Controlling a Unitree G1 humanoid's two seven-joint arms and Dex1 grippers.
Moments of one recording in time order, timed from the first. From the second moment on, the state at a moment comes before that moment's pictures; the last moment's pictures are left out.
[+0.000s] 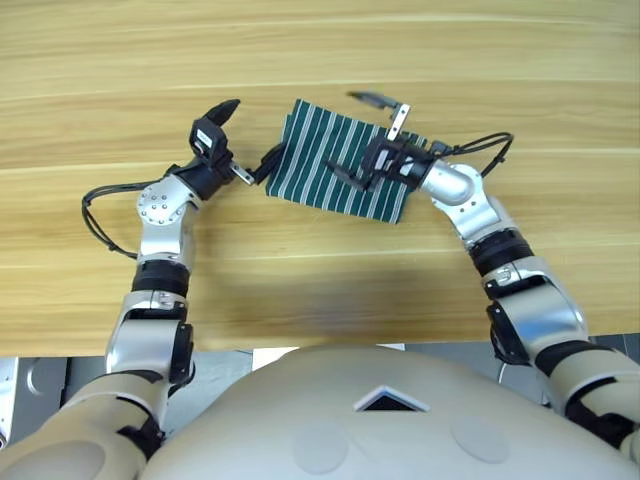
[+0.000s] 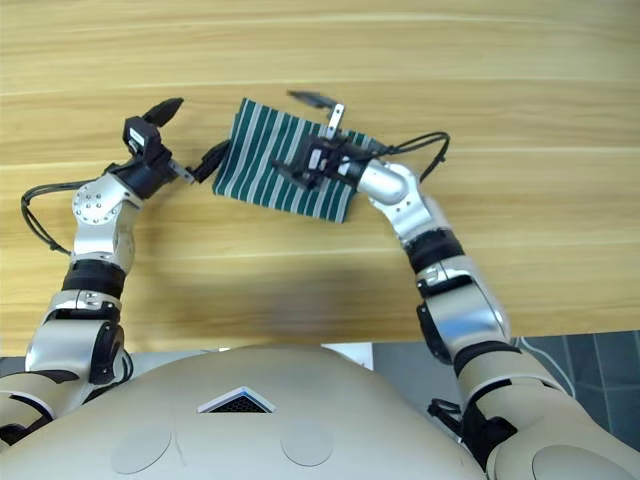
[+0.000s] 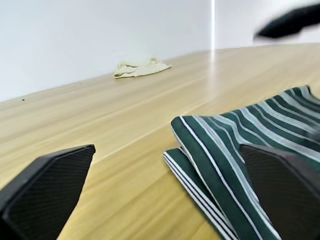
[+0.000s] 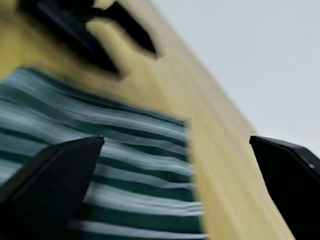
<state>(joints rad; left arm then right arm) -0.24 0.35 -0.02 0.62 -0.26 -0.40 -0.78 -0.43 -0.31 0.42 0.73 -0.33 -0.68 0.44</state>
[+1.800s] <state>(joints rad) -0.62 0.21 0.29 1.31 -0.12 -0.49 -0.09 -0.65 -0.17 -0.25 1.28 0.31 -0.56 0.38</state>
